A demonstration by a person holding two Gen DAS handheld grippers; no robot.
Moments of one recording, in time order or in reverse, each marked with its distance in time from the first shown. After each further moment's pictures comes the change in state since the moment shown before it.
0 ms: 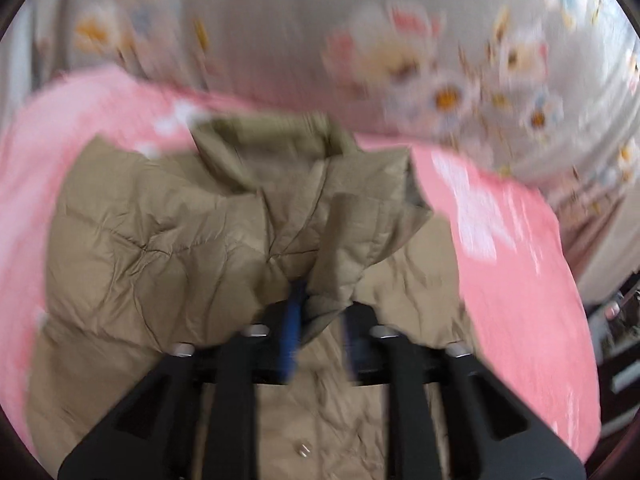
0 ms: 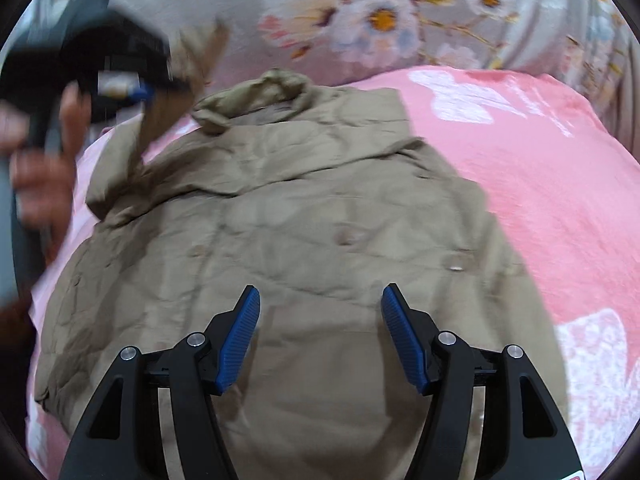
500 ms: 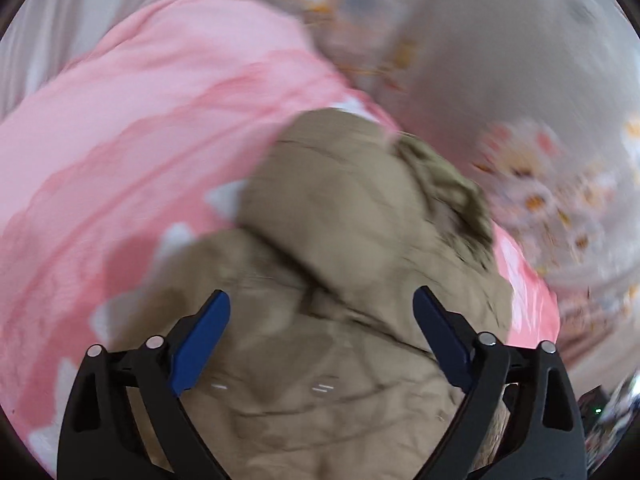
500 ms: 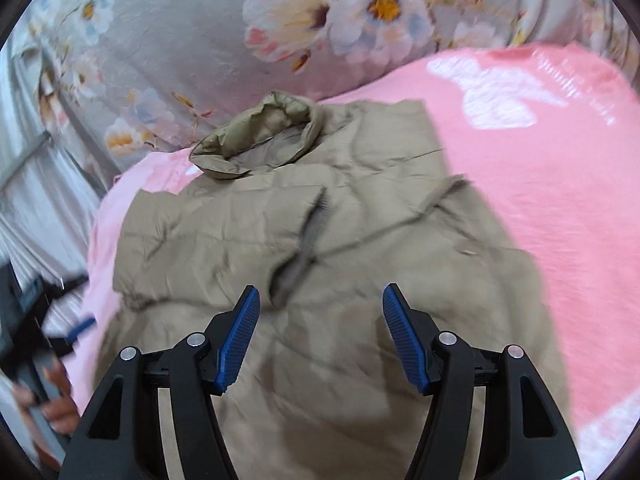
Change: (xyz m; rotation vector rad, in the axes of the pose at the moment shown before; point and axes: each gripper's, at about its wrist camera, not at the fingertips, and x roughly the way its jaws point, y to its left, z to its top) left arm -0.081 0.215 -0.051 -0.473 -0.113 0.073; right arm 0.066 0.017 0.091 0.147 0.091 0.216
